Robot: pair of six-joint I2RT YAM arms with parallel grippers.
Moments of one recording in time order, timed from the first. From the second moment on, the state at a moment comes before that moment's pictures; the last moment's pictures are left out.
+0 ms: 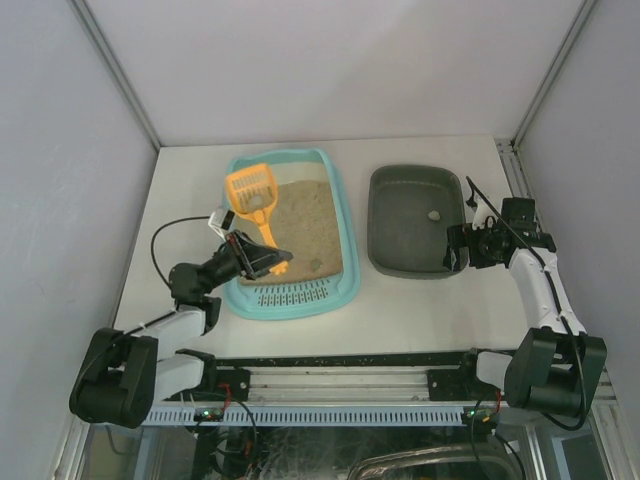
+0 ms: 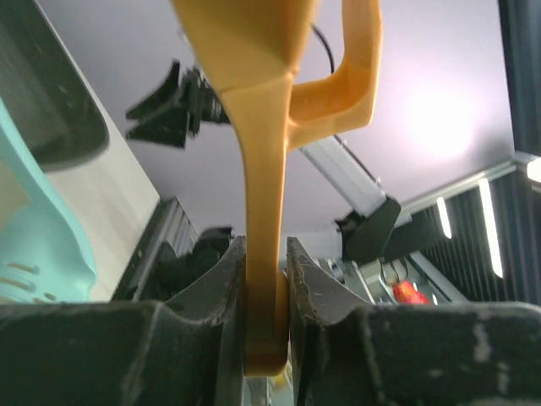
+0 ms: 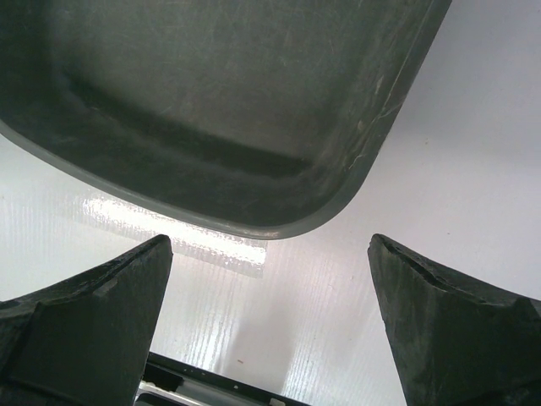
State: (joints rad) left arm -0.18 1.13 0.22 1.38 0.91 -1.64; right arm -0.19 1.20 0.88 -0.74 -0.39 -0.28
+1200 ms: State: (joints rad) left arm -0.64 1.28 0.96 -0.16 0.70 -0.71; right arm -0.25 1.18 0.88 -0.74 -0.37 -0.28
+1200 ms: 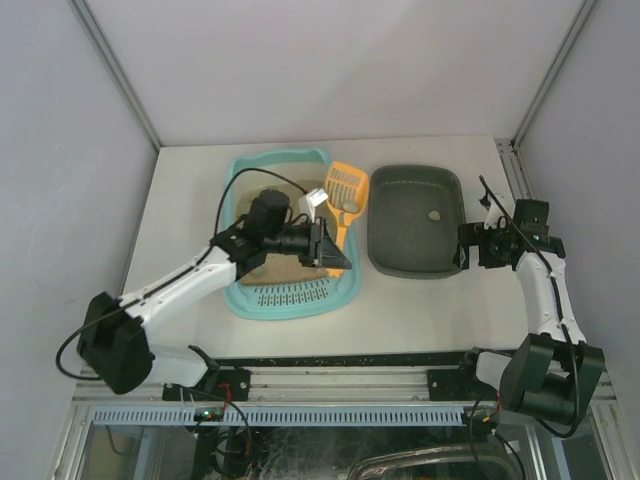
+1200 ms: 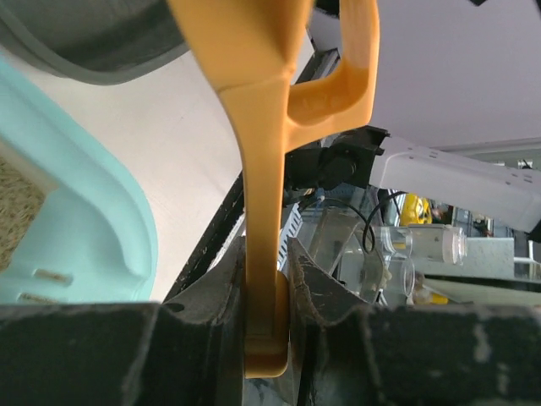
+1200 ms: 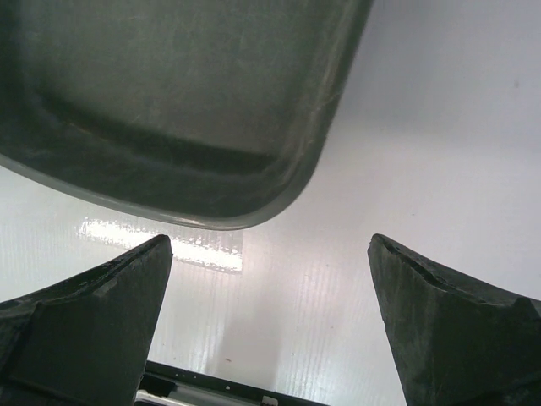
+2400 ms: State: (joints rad) left arm -0.95 2.27 2.17 -1.12 -0.16 -0.32; right arm -0.34 1.05 0.88 -0.75 -0.41 -0.27
